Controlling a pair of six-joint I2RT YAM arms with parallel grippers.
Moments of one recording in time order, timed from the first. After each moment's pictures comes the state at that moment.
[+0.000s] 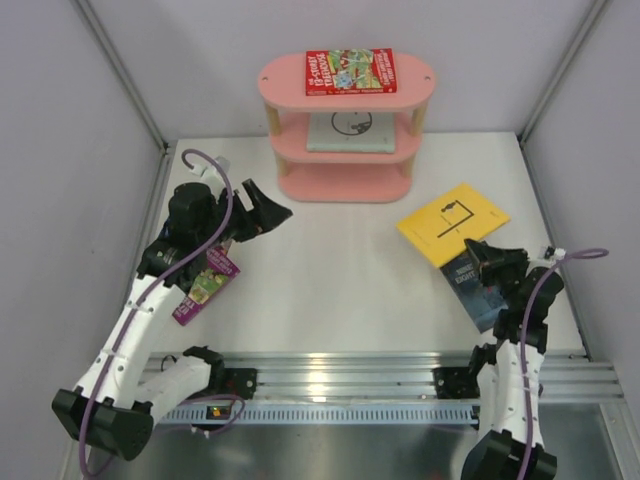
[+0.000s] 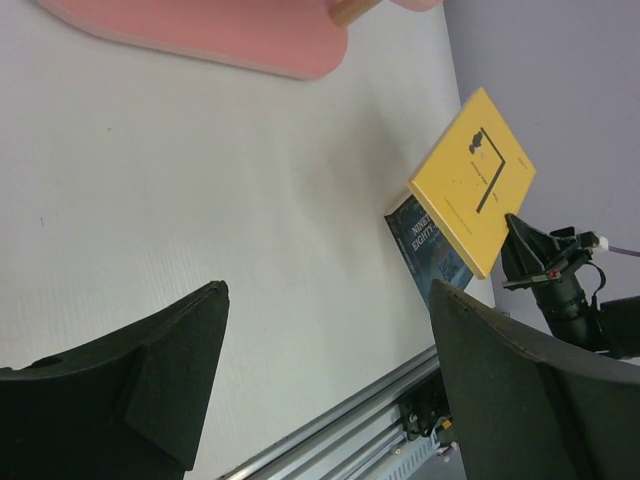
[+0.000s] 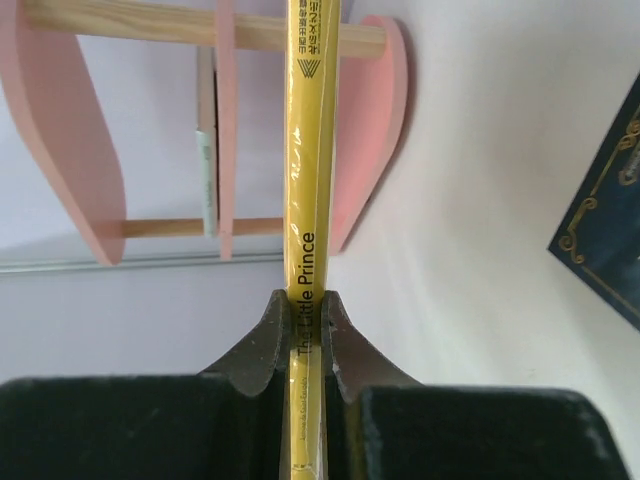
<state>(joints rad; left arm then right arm) -0.30 0.96 1.02 -0.44 0.33 -0.70 -0.41 0.53 0.20 0.13 -0.57 1.27</state>
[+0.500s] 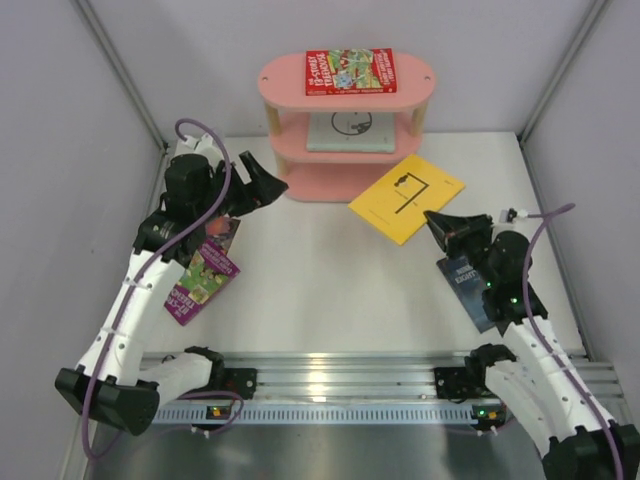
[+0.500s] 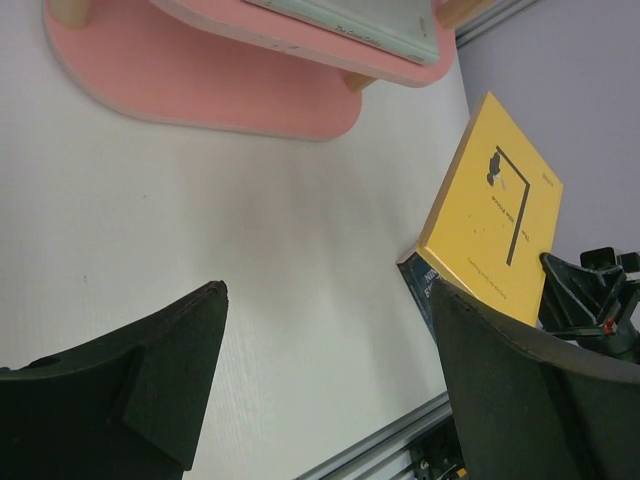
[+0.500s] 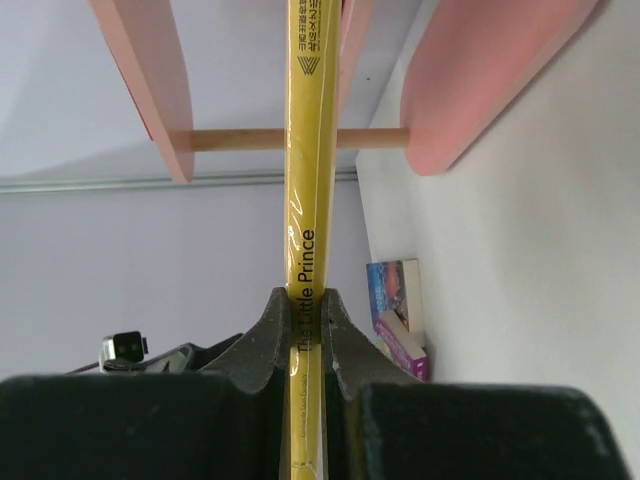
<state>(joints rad) -0.29 1.10 1.27 -0.52 0.24 -0.65 0.13 0.66 0.48 0.07 -0.23 1.45</state>
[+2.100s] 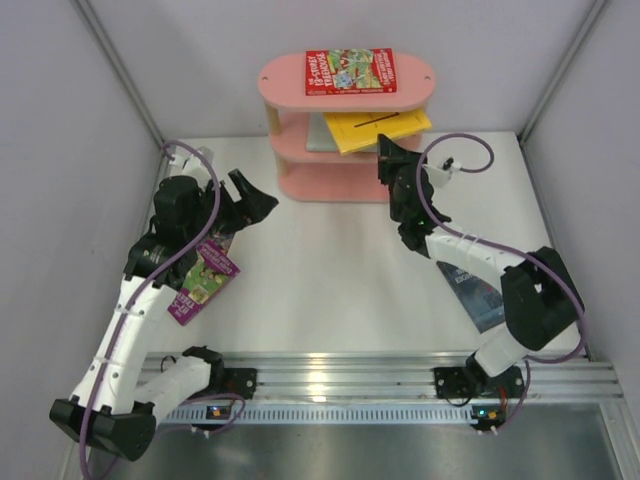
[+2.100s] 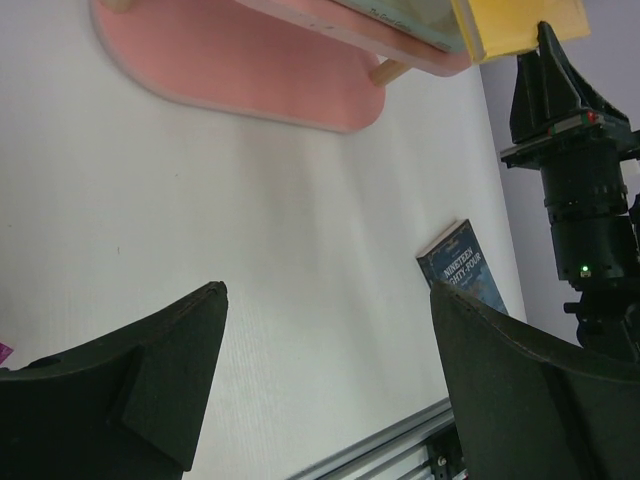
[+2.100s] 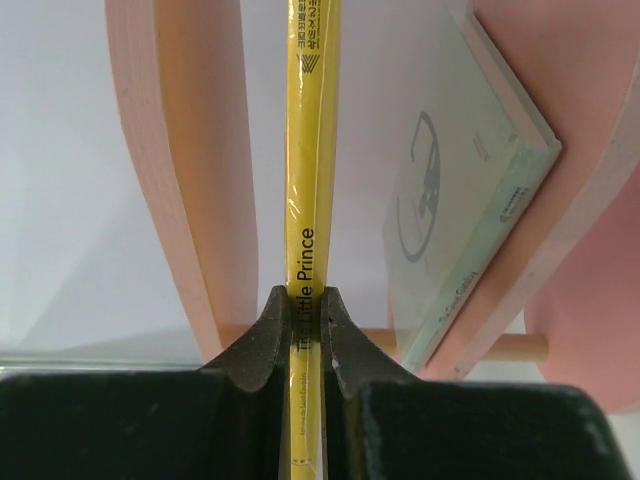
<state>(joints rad) -0.26 0.98 1.17 -0.55 0.22 -0.63 0.59 1.55 1.00 0.61 0.62 1.48</state>
